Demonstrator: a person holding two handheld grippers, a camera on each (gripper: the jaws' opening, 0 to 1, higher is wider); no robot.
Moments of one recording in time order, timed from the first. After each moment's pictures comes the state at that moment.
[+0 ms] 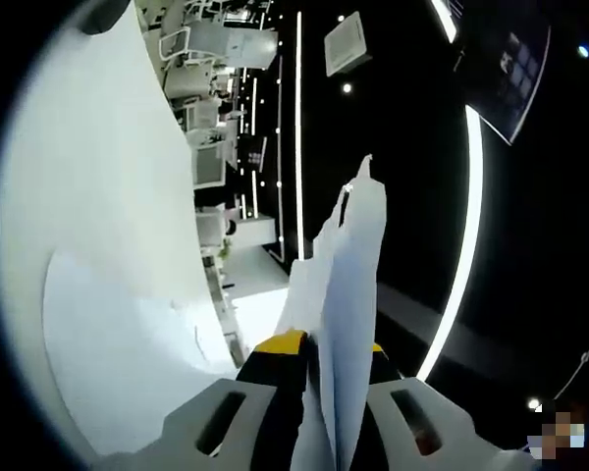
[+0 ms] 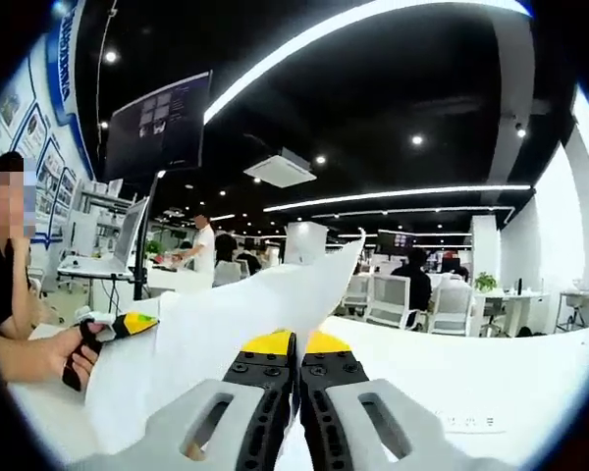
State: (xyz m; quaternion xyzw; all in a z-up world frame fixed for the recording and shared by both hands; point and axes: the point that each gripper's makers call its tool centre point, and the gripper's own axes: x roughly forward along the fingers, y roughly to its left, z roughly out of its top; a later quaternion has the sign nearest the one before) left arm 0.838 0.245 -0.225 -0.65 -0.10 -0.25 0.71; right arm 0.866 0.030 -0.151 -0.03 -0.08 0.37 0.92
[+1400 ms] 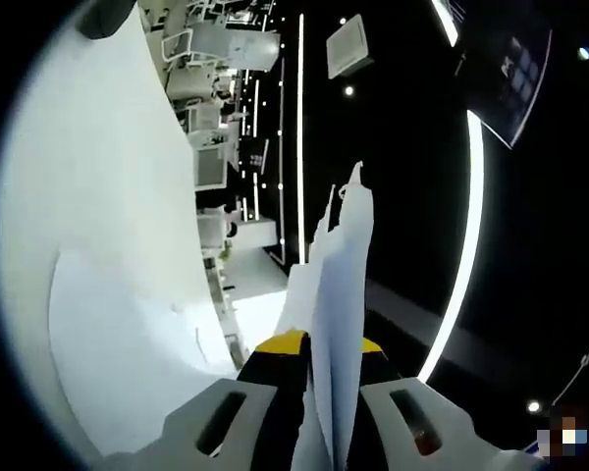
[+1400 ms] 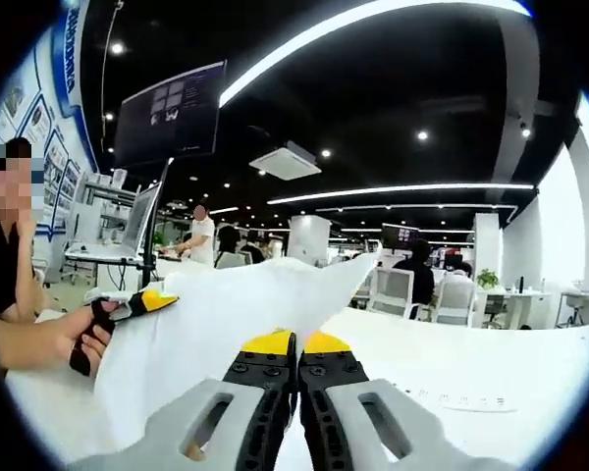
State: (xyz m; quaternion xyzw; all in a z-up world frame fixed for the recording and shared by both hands) left arm 0.836 0.249 -0.227 -0.66 -0.10 -0.24 0.71; right arm 0.840 0.050 -0.187 -0.04 -0.06 0.37 0.92
